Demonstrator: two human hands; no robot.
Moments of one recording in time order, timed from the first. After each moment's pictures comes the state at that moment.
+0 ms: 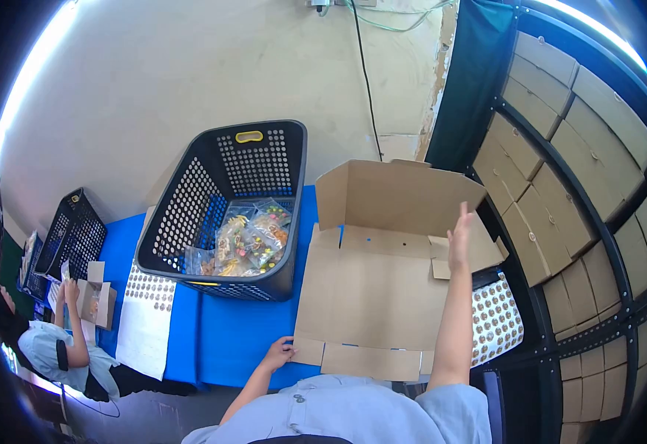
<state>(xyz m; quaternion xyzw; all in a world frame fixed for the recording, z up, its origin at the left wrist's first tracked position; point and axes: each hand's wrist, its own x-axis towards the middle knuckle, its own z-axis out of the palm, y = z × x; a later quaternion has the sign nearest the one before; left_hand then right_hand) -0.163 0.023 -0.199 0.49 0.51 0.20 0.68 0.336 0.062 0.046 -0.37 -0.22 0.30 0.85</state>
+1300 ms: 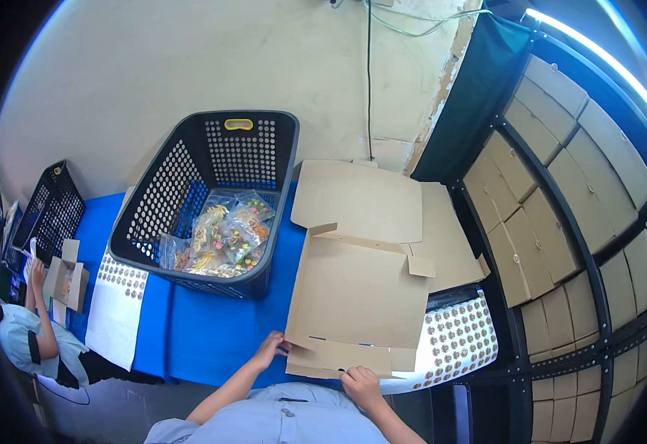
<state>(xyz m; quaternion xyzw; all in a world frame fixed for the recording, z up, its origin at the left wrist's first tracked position) -0.107 0.024 -0.162 0.52 0.41 0.20 0.72 0.139 -0.147 -0.078 -0.60 -0.76 -0.05 0.25</state>
